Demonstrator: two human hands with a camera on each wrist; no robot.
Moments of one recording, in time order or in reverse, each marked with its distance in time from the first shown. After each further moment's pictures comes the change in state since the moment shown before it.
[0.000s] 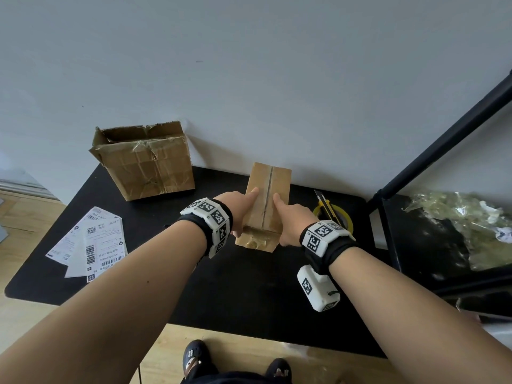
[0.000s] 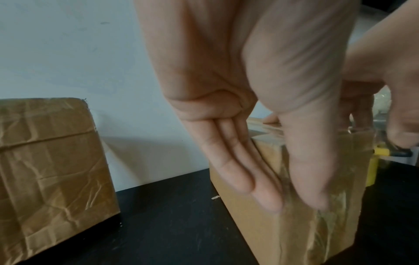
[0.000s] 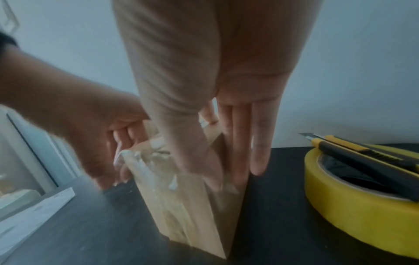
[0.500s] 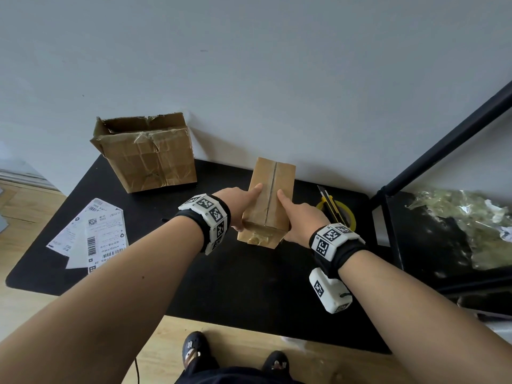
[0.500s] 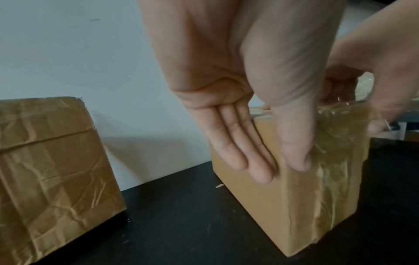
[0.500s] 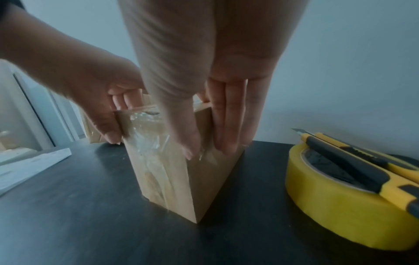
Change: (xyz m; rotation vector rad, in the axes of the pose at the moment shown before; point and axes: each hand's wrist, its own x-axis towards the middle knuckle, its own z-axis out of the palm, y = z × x) left_hand -0.001 -0.007 0.007 -0.010 0.031 0.039; right_hand 0.002 0.013 0.014 -0.062 0.096 -0.053
